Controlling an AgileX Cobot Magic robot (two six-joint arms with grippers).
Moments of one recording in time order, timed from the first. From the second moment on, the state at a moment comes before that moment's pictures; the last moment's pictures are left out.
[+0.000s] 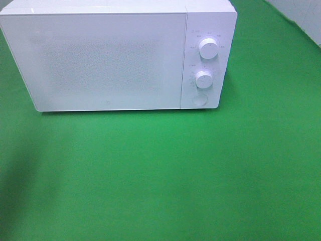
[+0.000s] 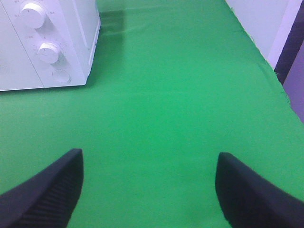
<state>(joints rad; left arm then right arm) -0.04 1.20 -0.86 -0.14 1.04 0.03 0.04 0.00 -0.50 -0.12 0.98 0.17</state>
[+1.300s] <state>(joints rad) -0.04 0.04 -0.52 -0.13 1.07 0.04 0.04 0.00 -0.50 -0.12 0.98 0.17</state>
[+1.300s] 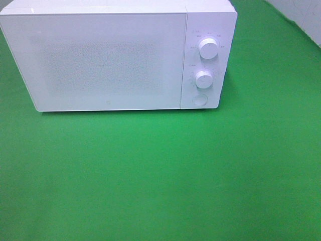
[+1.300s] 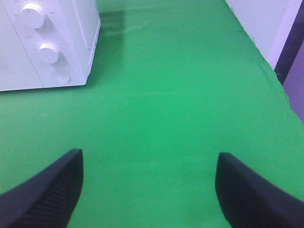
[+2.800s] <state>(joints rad) -0.04 0.00 -0.52 -0.14 1.07 0.04 0.04 0.14 -0.52 -0.14 0.60 0.14</state>
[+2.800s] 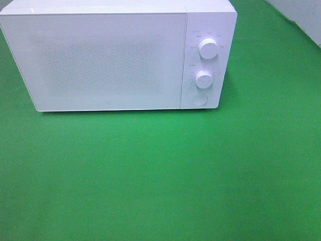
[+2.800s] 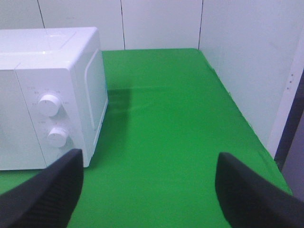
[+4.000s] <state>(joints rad) -0.04 0.00 -0.52 -0.14 1.07 0.04 0.04 0.74 -0.52 -0.10 0.07 0.14</state>
